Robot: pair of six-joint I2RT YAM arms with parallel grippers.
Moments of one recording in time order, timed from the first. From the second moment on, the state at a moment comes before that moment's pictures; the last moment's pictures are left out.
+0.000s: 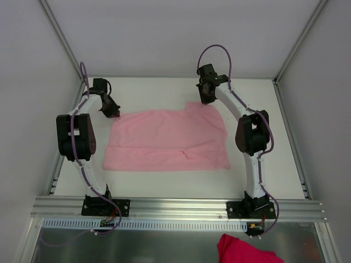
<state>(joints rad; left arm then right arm) 0.07 1.94 1.44 -0.59 0.05 -0.62 0.41 2.23 2.04 -0.84 0.18 0.08</state>
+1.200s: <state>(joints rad) 0.07 1.67 1.21 -0.67 -0.01 -0.62 0.50 1.86 1.54 -0.97 0.38 0.18</state>
